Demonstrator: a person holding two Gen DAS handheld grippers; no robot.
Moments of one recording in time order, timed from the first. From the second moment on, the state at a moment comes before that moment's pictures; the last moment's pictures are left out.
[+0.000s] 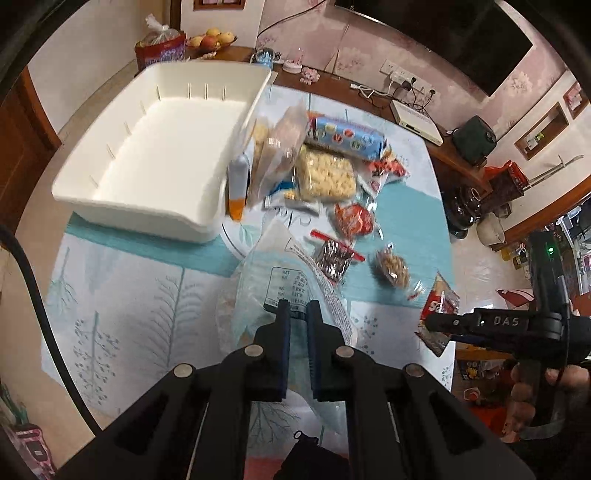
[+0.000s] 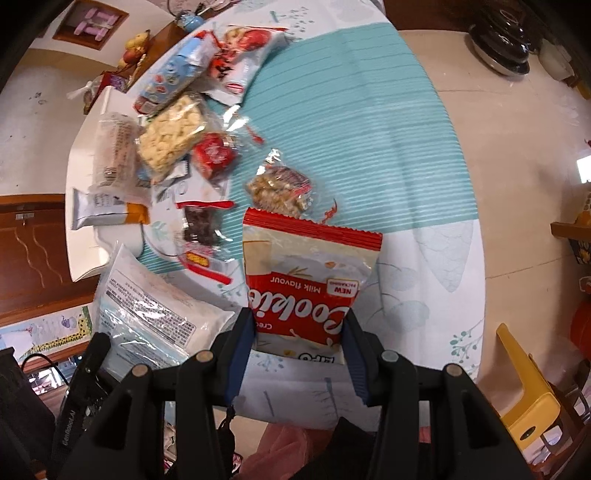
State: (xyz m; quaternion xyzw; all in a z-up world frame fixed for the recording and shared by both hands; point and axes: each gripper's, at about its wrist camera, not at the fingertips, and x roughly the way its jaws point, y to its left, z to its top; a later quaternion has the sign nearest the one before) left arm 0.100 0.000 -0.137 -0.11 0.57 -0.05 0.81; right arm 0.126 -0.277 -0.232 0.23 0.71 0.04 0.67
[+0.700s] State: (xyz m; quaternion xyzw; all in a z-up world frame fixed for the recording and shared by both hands) left arm 0.168 0.067 -0.051 -0.06 0.51 -0.06 0.86; right arm 0.174 -0.184 -0.172 0.22 0.65 0.13 0.72
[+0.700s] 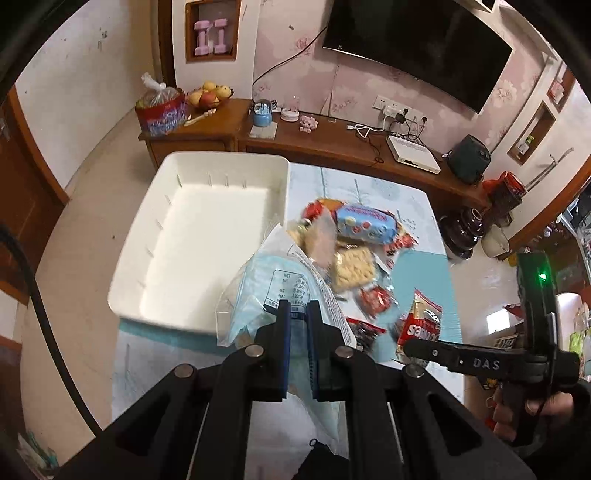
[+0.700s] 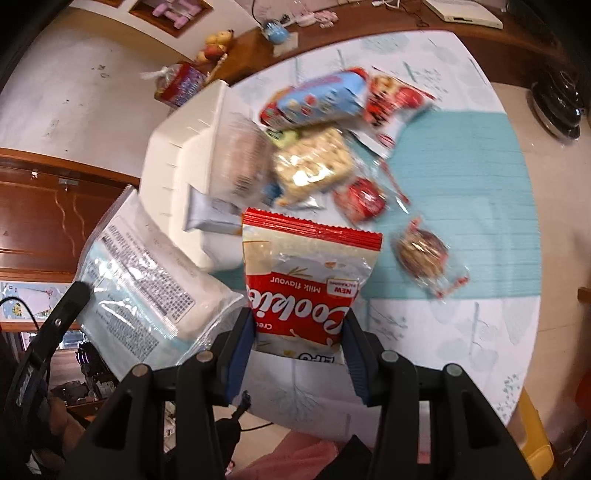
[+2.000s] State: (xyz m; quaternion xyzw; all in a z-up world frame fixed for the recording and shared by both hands) left arm 0.209 0.213 -0.036 -0.03 0.46 -0.06 0.89; right arm 0.218 0.015 -0.159 0.21 0.52 0.23 0.79
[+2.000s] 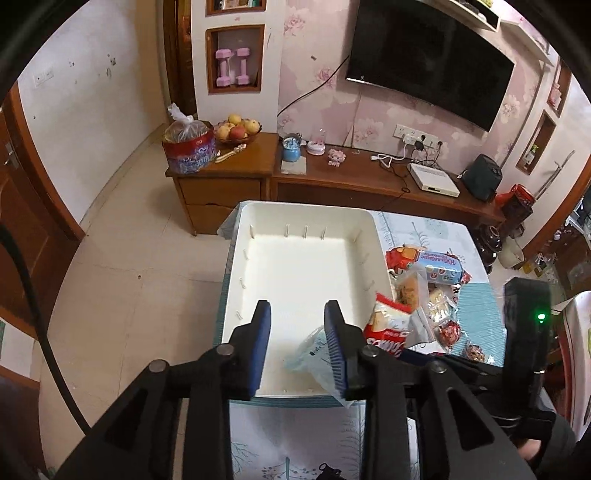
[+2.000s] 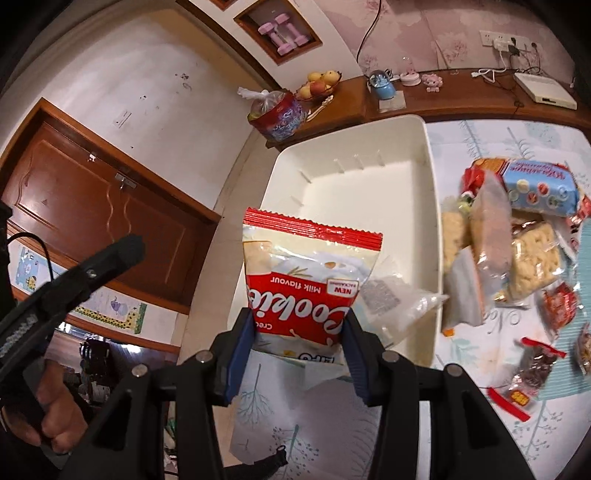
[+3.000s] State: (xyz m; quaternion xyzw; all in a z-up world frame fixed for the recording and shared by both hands) left arm 0.182 0.116 -0.065 -0.04 0.47 -0.12 0.88; right arm 0.119 -0.092 -0.144 0.14 0.39 0.09 0.91
